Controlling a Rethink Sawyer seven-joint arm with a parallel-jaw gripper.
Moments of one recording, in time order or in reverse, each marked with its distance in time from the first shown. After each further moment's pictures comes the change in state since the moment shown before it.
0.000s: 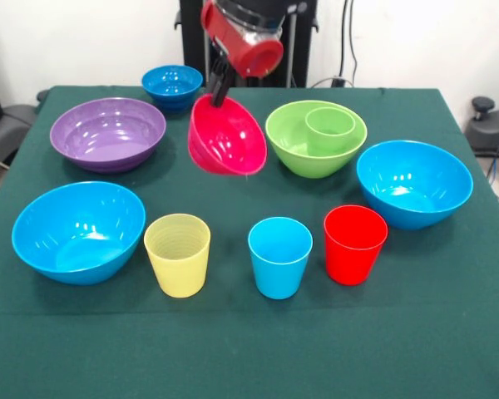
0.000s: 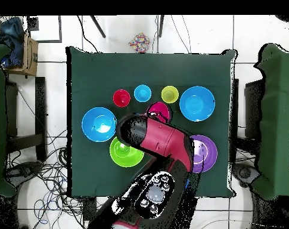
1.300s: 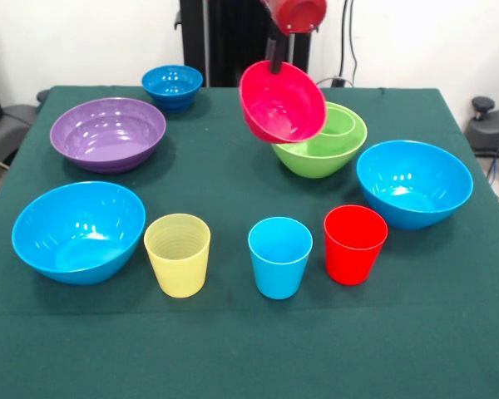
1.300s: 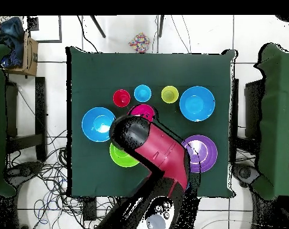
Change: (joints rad) arm 0.027 -0.102 0.027 0.111 0.300 0.143 0.009
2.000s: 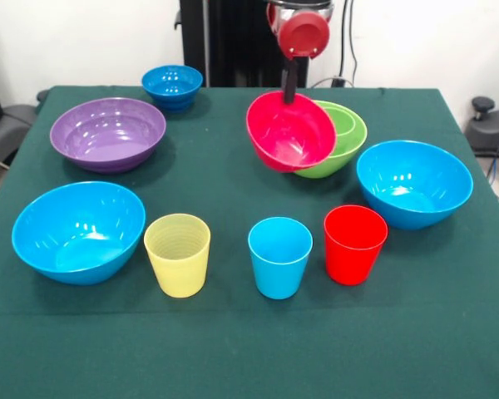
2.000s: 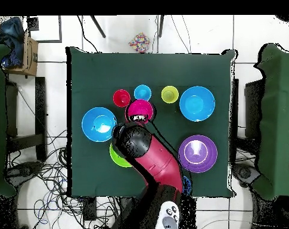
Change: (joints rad) arm -0.105 -0.083 0.217 0.208 0.161 -0.325 0.000
